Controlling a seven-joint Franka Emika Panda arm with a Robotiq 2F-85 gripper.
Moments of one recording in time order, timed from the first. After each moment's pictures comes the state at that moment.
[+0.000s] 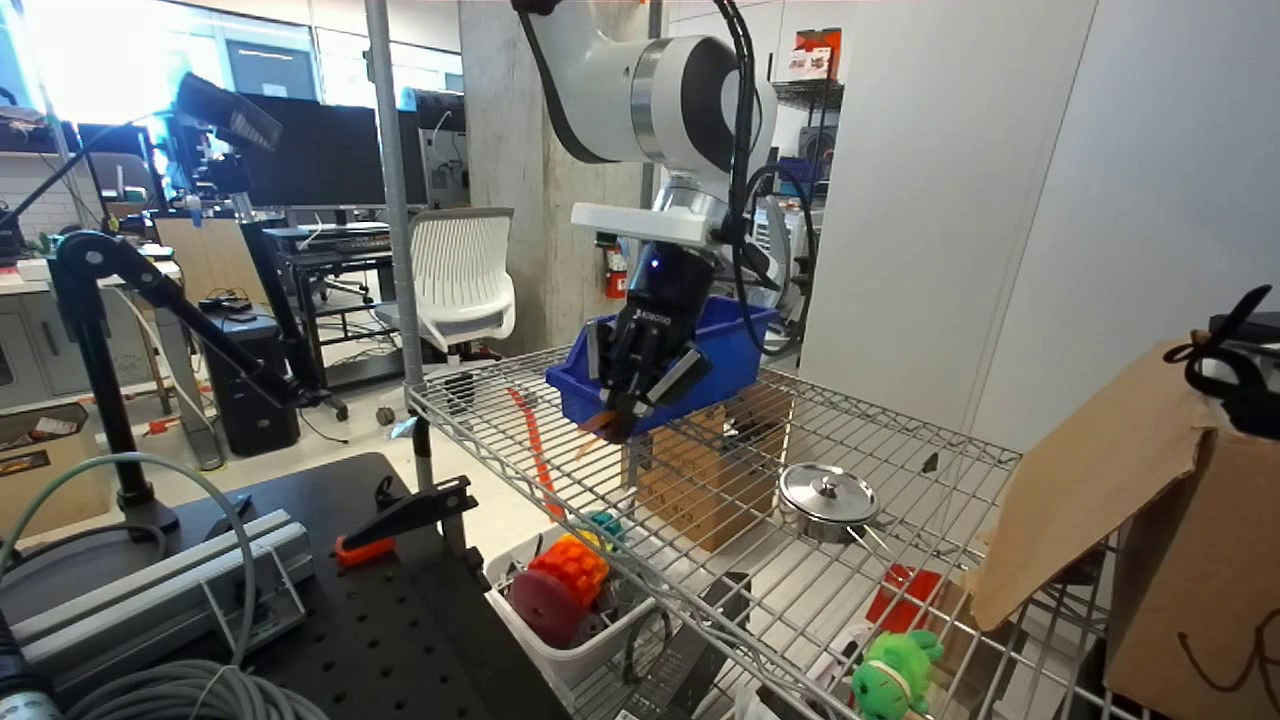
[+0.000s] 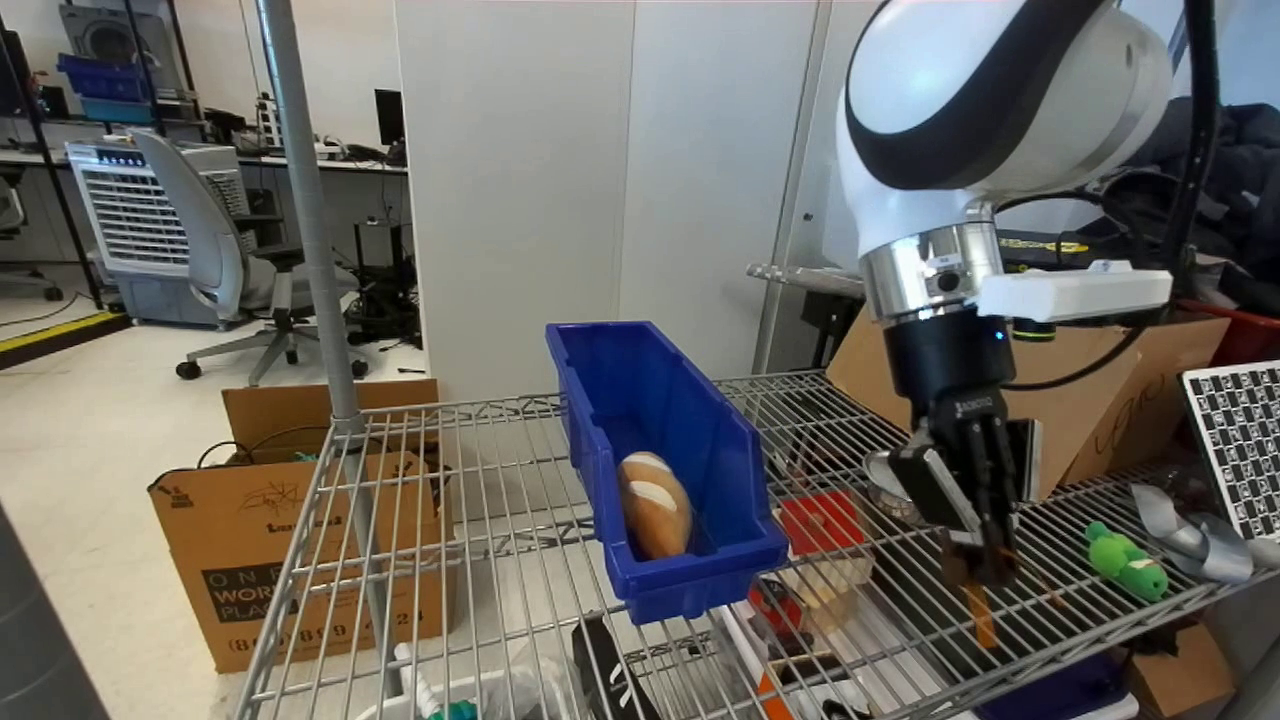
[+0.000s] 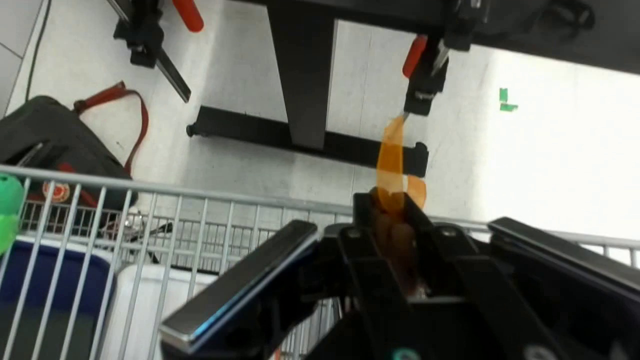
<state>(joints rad) 0.16 0.64 0.06 -1.79 -0.07 1.88 0.01</state>
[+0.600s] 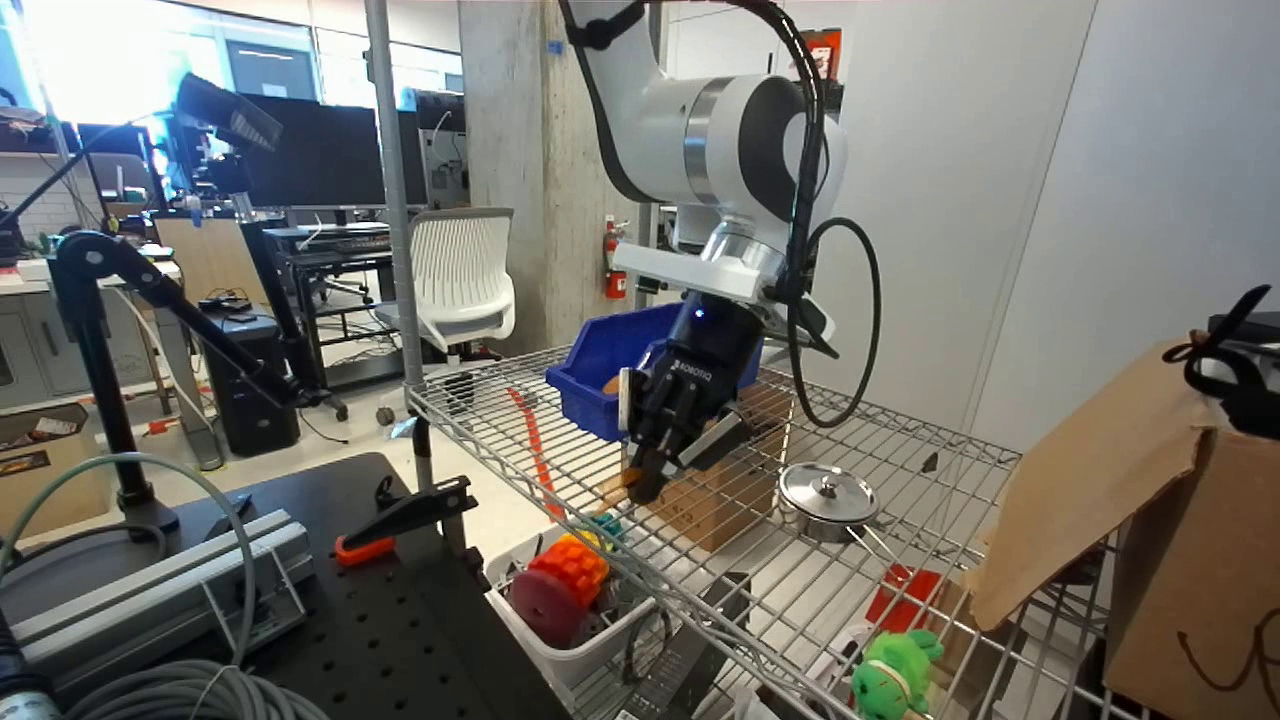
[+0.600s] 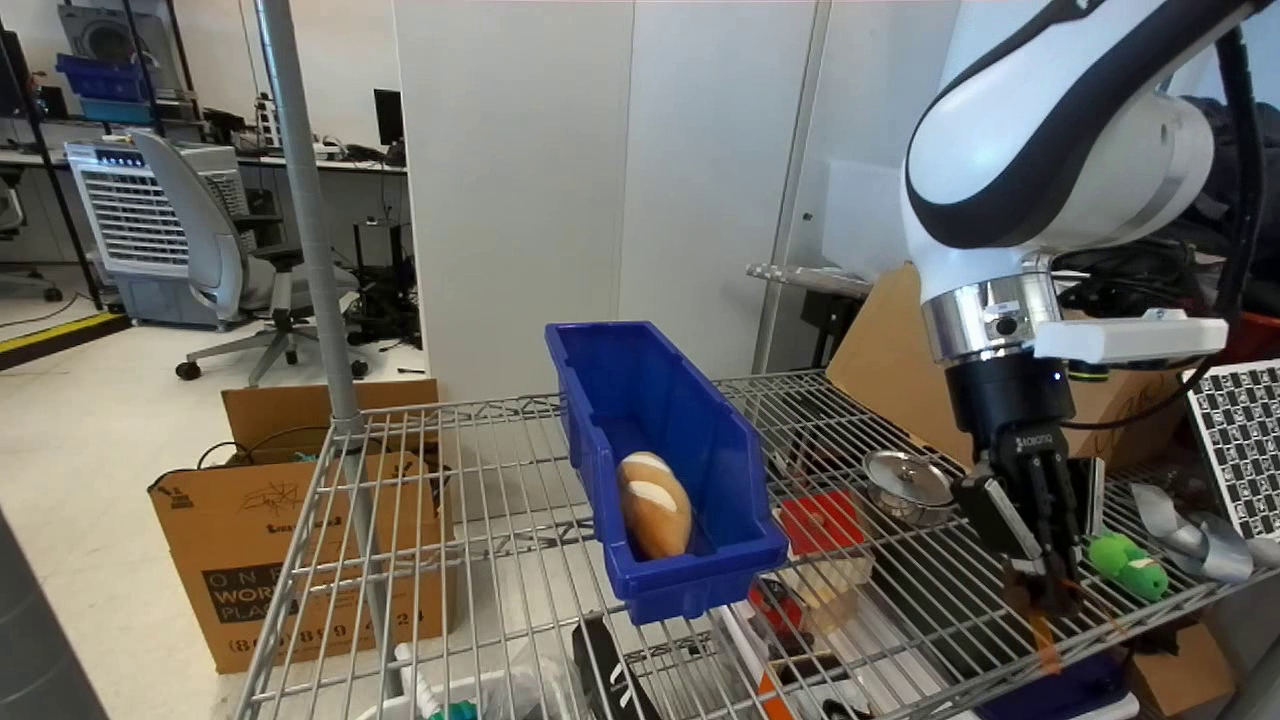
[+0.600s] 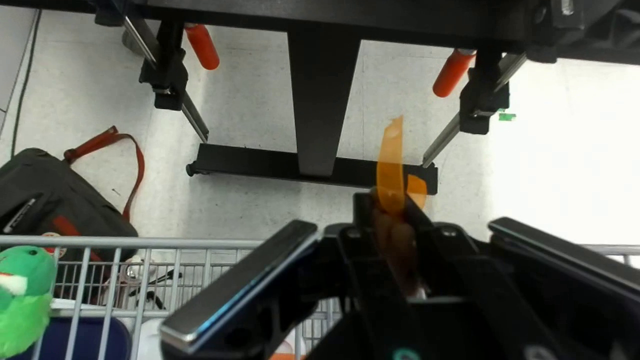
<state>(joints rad) 0.06 0.69 0.05 -1.79 -0.05 1.87 -0.02</state>
